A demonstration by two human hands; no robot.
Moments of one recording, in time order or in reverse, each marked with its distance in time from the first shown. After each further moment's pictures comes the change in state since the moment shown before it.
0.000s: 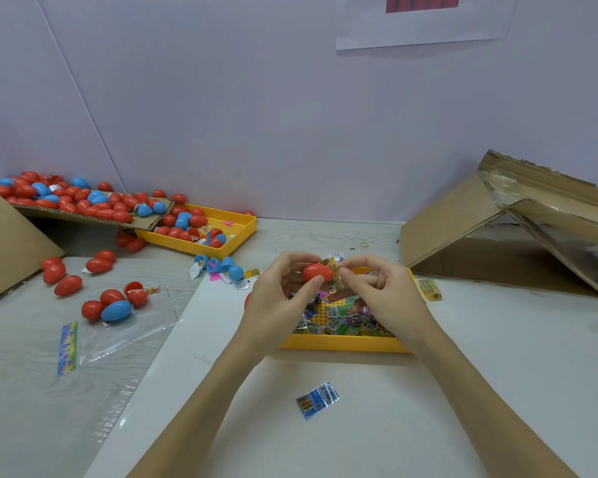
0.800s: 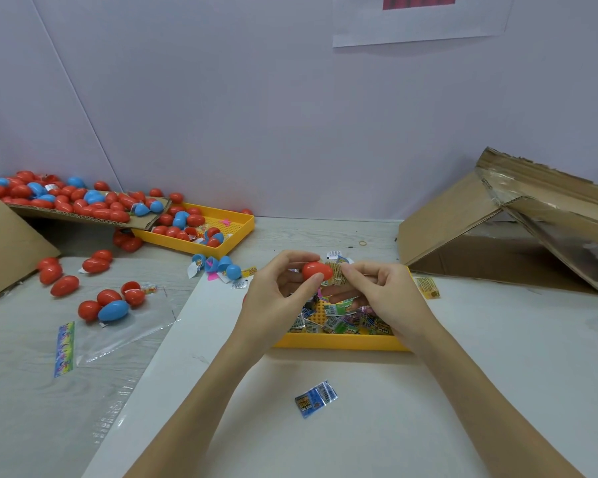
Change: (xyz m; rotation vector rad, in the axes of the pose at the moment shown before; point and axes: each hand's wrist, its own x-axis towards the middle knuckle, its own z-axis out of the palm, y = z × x) left_hand 0.000 0.000 0.000 -0.030 0.028 -0.031; right_hand 0.001 -0.001 -0.001 0.096 -0.015 0.097
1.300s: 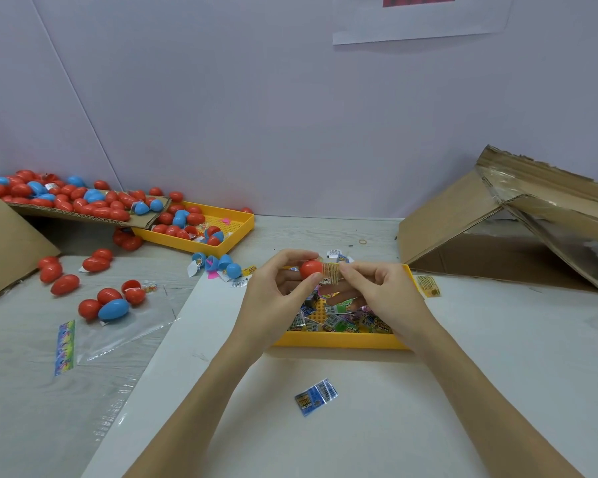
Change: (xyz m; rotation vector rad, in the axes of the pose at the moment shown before) left_hand 0.000 0.000 0.000 0.013 0.001 0.011; right_hand 0.000 0.002 0.001 -0.054 -0.034 -0.022
